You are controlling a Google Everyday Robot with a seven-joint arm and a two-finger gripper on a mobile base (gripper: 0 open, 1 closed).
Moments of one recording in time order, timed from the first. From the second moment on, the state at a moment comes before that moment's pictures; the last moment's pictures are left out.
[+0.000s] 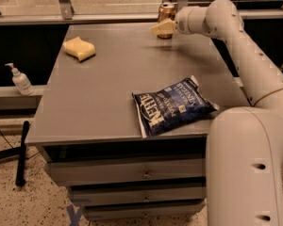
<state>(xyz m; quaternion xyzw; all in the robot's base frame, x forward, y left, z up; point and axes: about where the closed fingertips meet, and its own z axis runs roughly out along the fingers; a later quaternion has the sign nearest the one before) 0.913 -0.119 0.892 -0.31 0.74 0.13 0.58</state>
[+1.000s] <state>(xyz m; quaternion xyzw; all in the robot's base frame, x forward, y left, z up) 0.929 -0.122 0.892 -0.29 0.74 0.13 0.60</state>
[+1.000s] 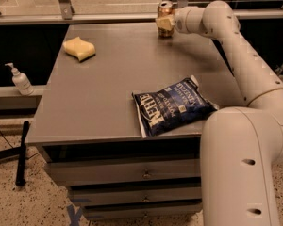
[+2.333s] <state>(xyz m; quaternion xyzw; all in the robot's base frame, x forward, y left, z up) 0.840 -0.127 0.940 -0.33 0.73 0.22 0.56</state>
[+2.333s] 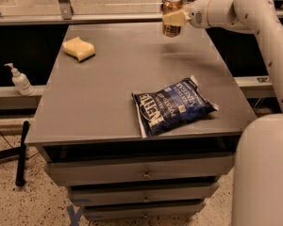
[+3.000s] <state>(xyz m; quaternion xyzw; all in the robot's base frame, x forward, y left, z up) 0.791 -0.138 0.931 -0.34 0.74 0.26 0.52</state>
